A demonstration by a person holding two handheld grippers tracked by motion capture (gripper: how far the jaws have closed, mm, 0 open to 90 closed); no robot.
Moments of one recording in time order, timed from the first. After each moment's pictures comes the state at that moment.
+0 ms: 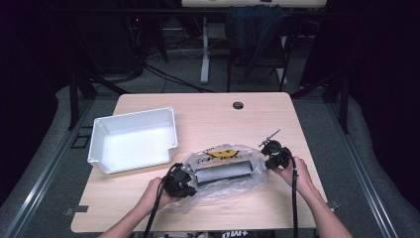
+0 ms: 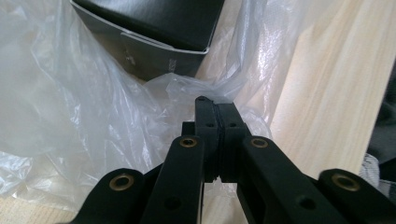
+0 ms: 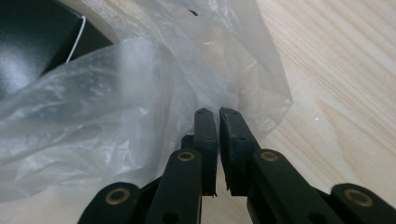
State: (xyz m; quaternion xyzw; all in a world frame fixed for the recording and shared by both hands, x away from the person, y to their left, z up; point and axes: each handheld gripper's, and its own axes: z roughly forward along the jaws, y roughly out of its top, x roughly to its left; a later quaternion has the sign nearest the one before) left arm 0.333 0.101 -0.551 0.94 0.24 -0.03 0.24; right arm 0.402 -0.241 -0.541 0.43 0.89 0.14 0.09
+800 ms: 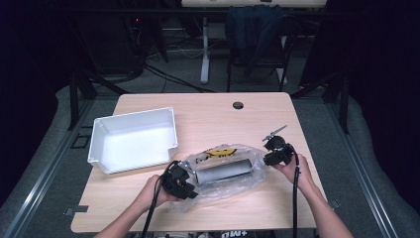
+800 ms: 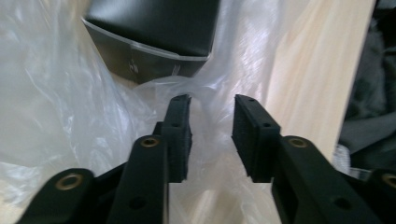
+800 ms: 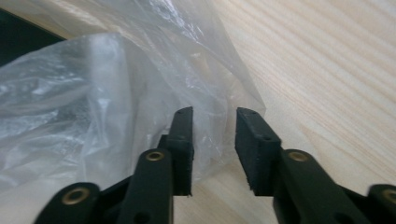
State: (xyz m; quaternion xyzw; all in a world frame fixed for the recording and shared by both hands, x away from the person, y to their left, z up) left arm 0.336 0.108 -0.534 0.93 0.23 -0.06 0.27; right arm 0.409 -0.252 -0.531 0.43 0.88 0.20 0.09
